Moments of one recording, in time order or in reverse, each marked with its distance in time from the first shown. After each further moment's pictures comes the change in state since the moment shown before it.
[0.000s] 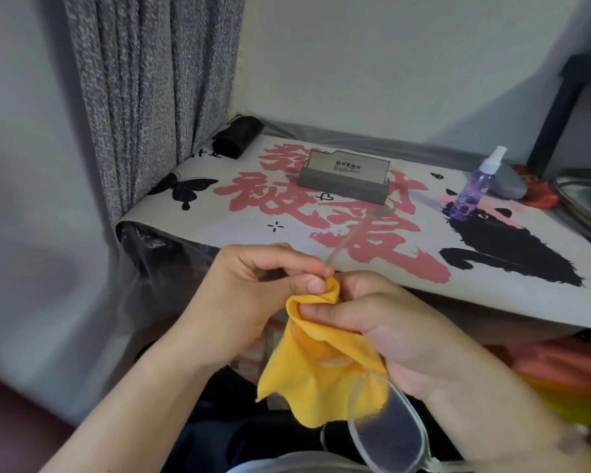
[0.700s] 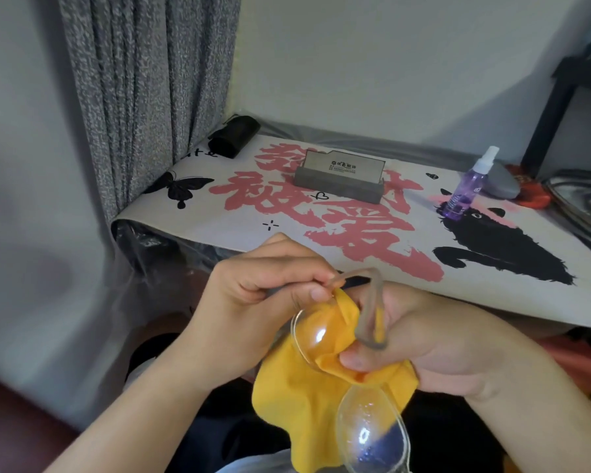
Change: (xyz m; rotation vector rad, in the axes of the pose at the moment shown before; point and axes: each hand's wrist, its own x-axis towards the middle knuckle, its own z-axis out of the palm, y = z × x) left_hand -0.006 -0.011 0.007 0.286 -0.070 0.373; right_hand -0.020 -0.005 -0.032 -0.017 -0.366 0.080
